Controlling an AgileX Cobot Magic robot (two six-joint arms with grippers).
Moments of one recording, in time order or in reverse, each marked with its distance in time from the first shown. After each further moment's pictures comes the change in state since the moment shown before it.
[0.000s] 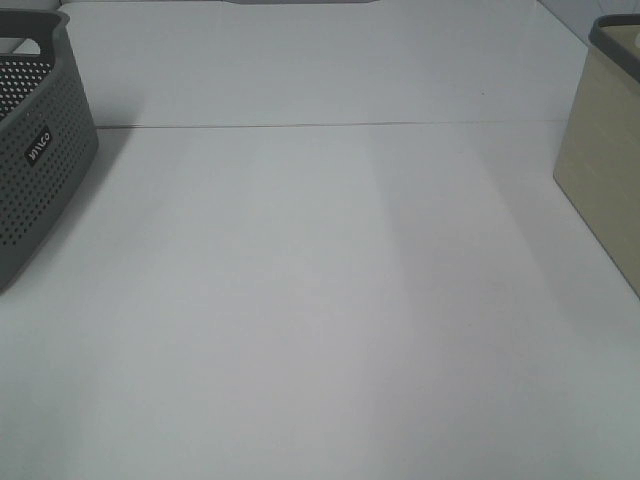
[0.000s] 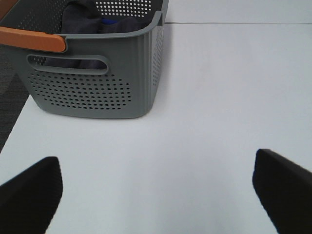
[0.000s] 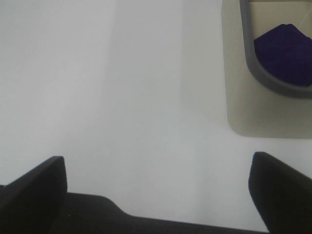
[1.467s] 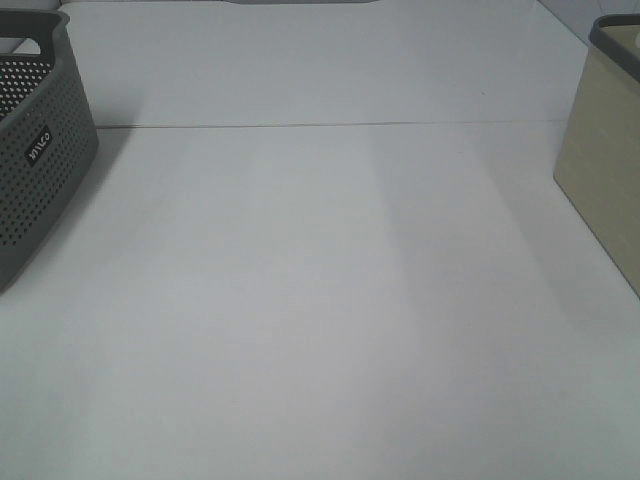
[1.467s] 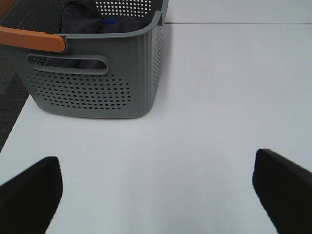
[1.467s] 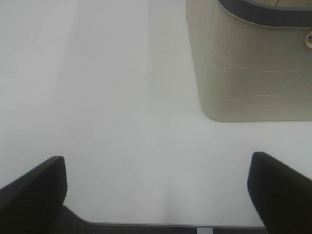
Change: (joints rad) left arm 0.000 0.000 0.000 -0.001 0.000 0.000; right arm -0.125 -0.481 0.400 -0.027 -0.098 -0.074
